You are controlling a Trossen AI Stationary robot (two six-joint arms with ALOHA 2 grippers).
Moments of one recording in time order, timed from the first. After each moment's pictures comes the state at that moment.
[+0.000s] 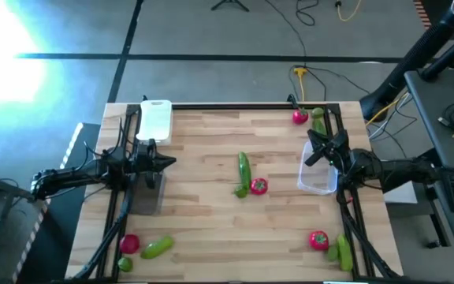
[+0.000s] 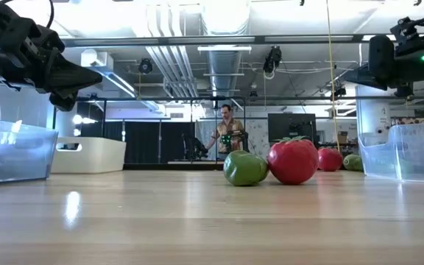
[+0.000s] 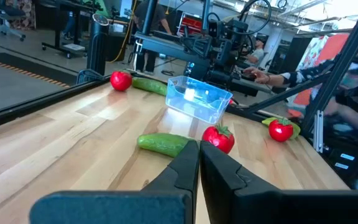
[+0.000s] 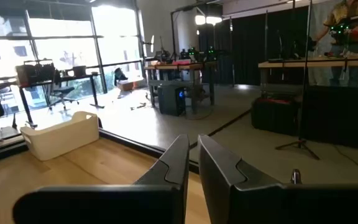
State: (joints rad) left arm 0.18 0.06 0.02 0.01 0.03 -0.27; right arm 0.00 0.08 0.01 0.19 0.84 -0.01
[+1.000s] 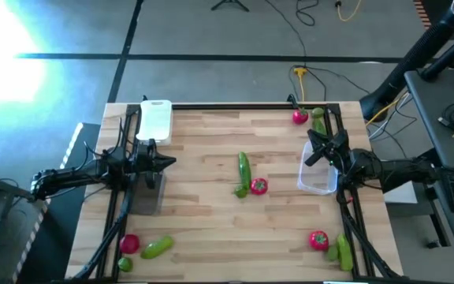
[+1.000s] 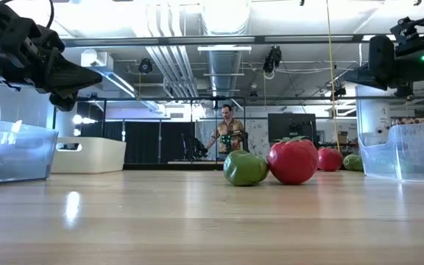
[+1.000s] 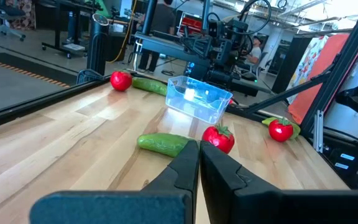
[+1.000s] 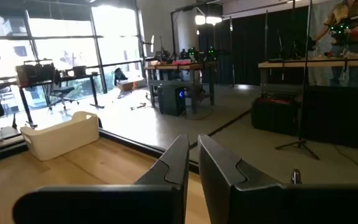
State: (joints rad) left arm 0.18 0.06 0.02 0.01 0.03 -0.27; right arm 0.00 0.08 0.01 0.19 0.84 -0.01
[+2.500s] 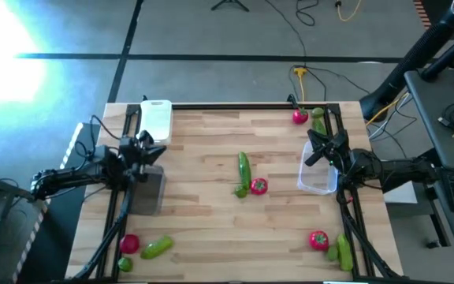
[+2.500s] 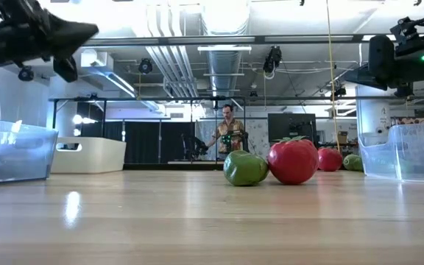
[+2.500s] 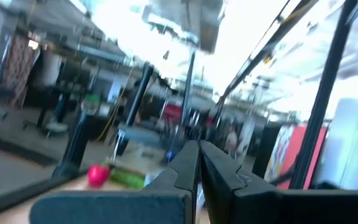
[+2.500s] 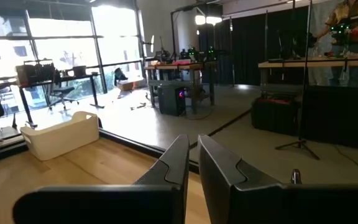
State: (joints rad) left arm 0.18 0.06 0.02 0.42 -0.01 -0.33; right arm 0.00 0.08 0.01 0.19 0.84 -0.01
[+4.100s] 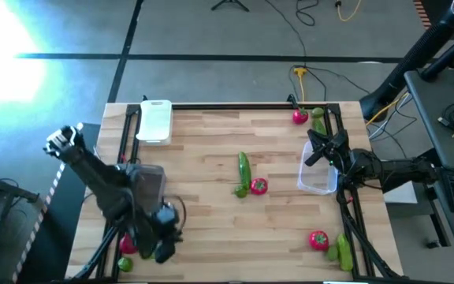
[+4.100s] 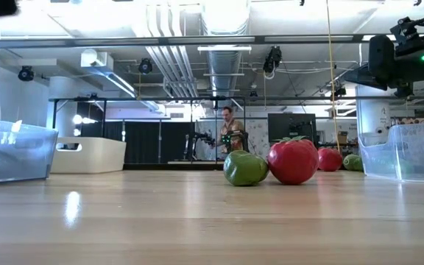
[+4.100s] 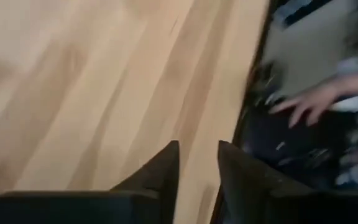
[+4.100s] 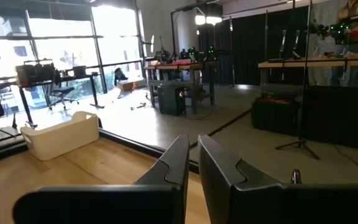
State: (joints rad) left arm -0.83 1.41 1.10 -0.67 -0.30 -1.24; right arm 0.00 0.08 0.01 0.19 0.84 -0.01
